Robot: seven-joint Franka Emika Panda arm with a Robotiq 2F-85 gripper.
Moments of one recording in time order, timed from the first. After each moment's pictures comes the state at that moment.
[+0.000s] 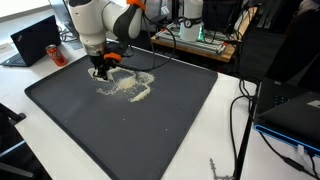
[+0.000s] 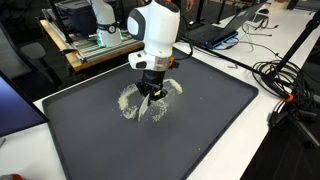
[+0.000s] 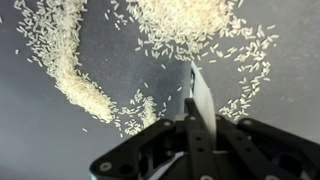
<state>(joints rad) 0.08 0.65 -0.29 -1.85 -0.12 2.53 1.11</state>
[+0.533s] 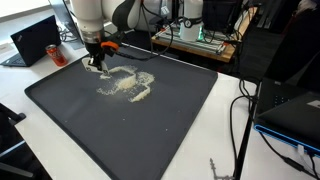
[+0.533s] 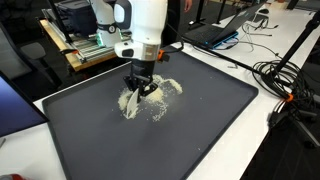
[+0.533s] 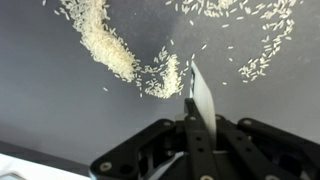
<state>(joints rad) 0.09 0.54 -0.35 -1.96 -0.21 2.60 1.08</state>
